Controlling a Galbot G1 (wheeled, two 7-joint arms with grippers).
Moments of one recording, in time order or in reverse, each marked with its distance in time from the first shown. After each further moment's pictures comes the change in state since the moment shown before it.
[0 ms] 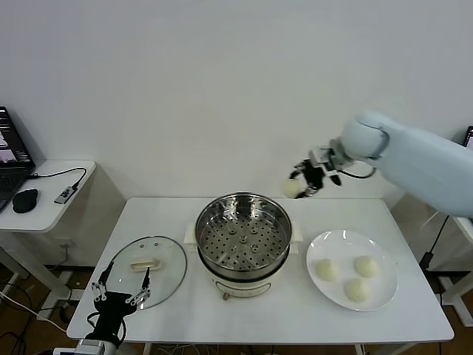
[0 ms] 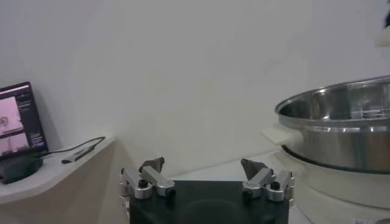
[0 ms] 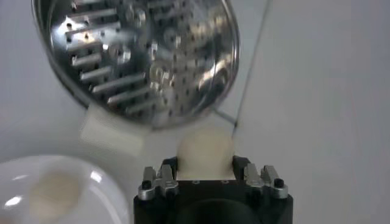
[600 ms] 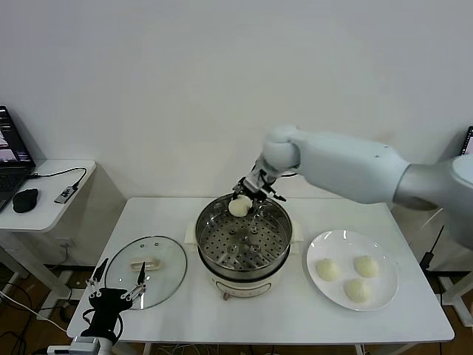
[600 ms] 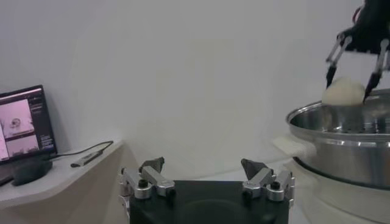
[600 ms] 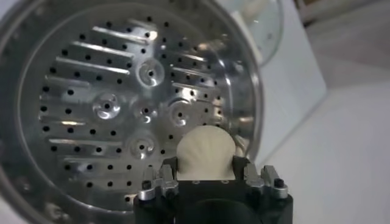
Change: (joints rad) left arm -0.013 -0.014 -0.017 -0.006 -0.012 0.000 0.000; right arm -0.056 0.270 -0.110 -0.139 -0.245 0.293 0.056
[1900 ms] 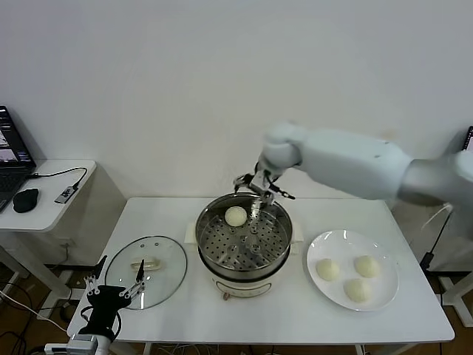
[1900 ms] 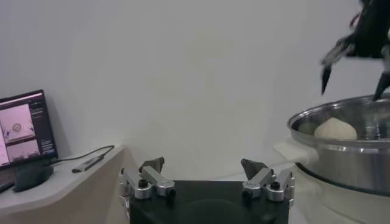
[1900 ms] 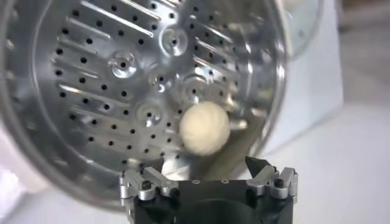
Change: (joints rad) left arm -0.002 0.017 -0.005 -0.021 -0.004 0.012 0.004; right arm 0.164 -0.219 -0.049 0.220 0.120 -0.273 -0.027
